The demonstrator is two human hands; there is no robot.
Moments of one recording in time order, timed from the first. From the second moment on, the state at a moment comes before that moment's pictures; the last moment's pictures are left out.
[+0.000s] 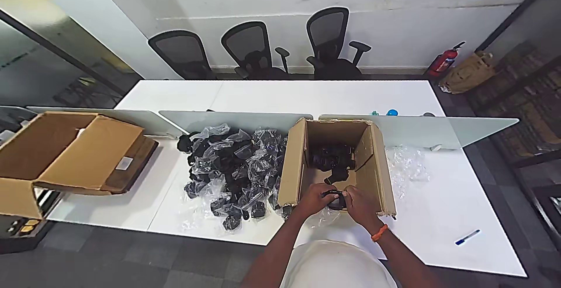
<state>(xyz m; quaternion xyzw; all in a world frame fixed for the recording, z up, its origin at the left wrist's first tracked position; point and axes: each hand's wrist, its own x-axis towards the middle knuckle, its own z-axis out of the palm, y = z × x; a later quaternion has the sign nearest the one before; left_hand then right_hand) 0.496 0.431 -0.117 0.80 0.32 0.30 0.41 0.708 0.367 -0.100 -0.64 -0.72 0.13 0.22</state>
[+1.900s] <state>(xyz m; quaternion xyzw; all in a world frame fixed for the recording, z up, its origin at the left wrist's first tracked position) 0.483 0.428 -0.102 0.36 0.36 0.52 0.68 0.690 0.363 -0.084 -0.49 -0.58 0.47 0.45</state>
